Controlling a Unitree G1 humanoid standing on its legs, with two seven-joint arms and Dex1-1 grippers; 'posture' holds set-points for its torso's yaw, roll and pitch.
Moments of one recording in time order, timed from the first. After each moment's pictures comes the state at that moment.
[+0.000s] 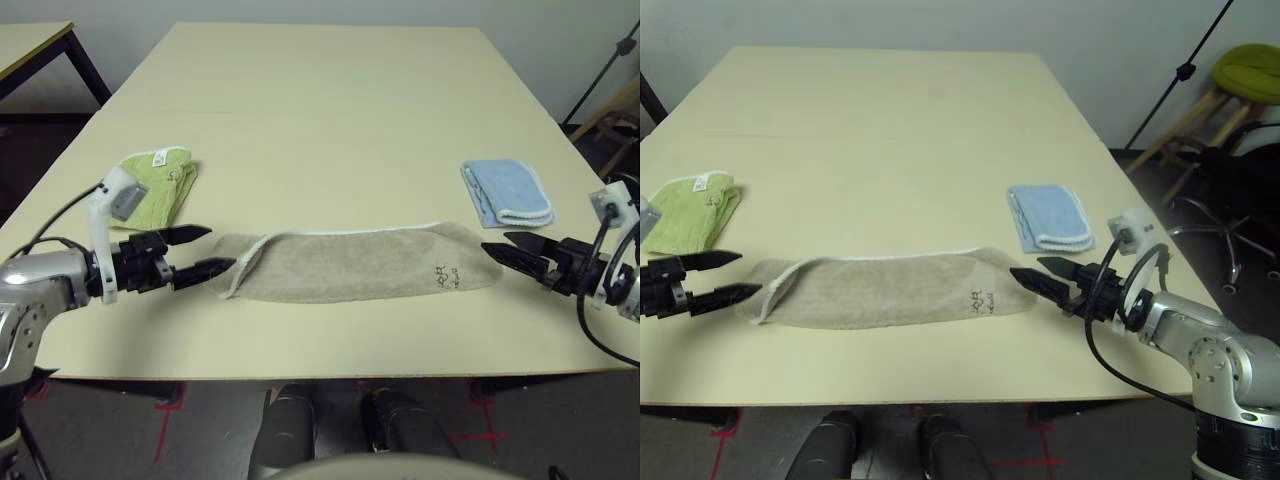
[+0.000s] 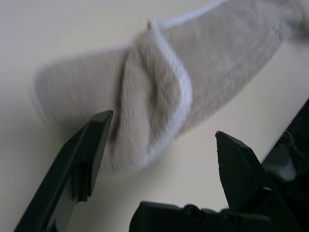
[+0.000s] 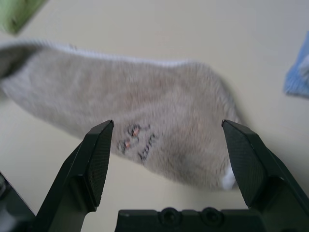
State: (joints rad) left arm 0.09 0.98 0.41 -0.39 -0.68 0.92 -0.96; right arm -0.06 -0.78 -0.32 -0.24 0.72 0.88 0.80
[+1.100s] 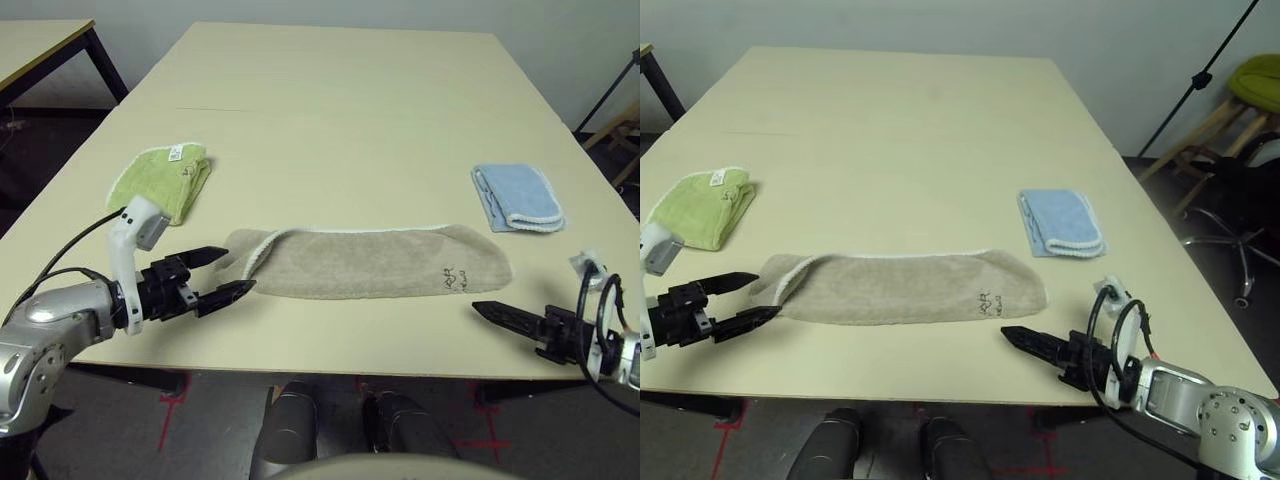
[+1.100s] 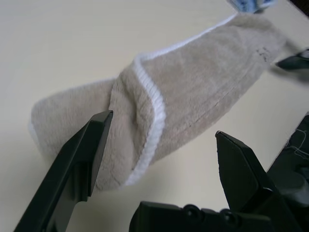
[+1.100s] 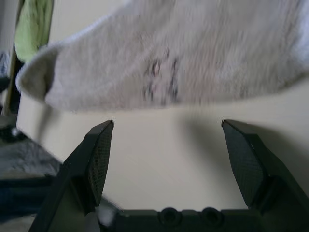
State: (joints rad) left arm 0.11 0.88 0.42 -0.45 -0.67 0.70 -0.92; right arm -0.01 -0.49 -0.57 -0.24 1.08 1.36 0.39
